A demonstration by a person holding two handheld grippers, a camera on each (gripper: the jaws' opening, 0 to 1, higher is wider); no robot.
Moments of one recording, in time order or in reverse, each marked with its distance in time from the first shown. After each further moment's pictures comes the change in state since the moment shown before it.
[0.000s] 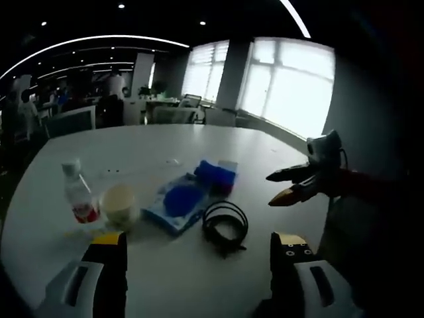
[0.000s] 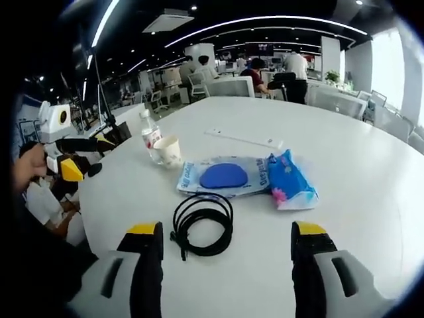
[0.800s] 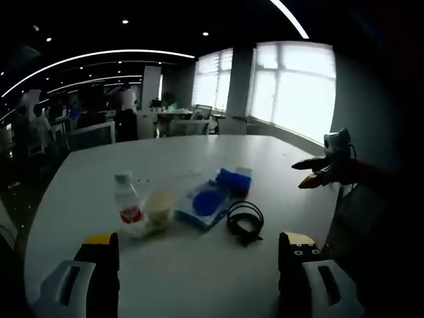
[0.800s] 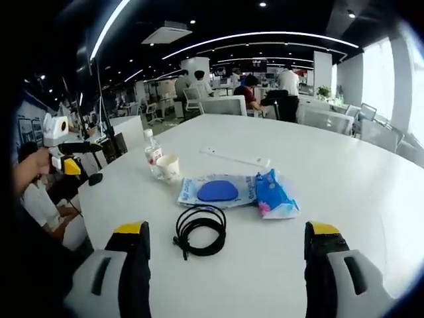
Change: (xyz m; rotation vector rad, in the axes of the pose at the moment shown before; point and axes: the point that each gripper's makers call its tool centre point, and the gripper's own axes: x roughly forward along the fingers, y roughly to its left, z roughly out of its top) left arm -0.069 0.039 0.000 0.041 -0.041 0.092; right arm -0.059 -0.006 0.020 -0.011 -0.102 -0.048
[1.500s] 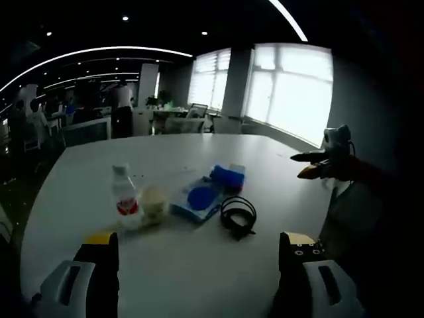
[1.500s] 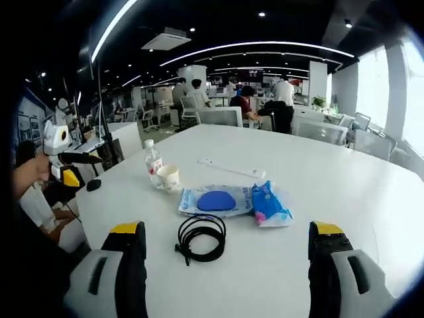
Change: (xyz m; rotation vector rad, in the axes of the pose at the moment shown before) left arm -0.022 0.008 -0.009 -0.018 -0.011 -0.024; right arm -0.024 0.010 0.021 -0.022 -0.065 -0.051
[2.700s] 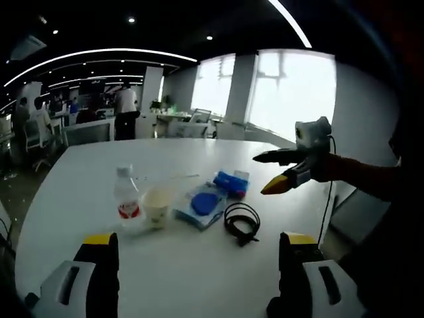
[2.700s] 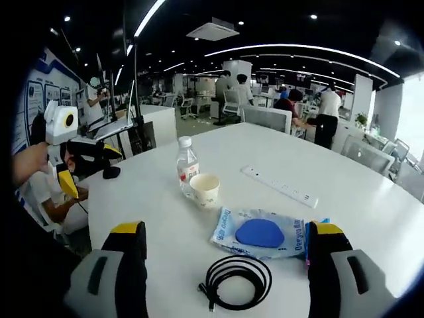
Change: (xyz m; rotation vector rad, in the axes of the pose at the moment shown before) left arm 0.006 -0.001 0.003 -0.030 -0.042 0.000; right arm 0.094 0.085 0.037 -0.170 0.007 0.209
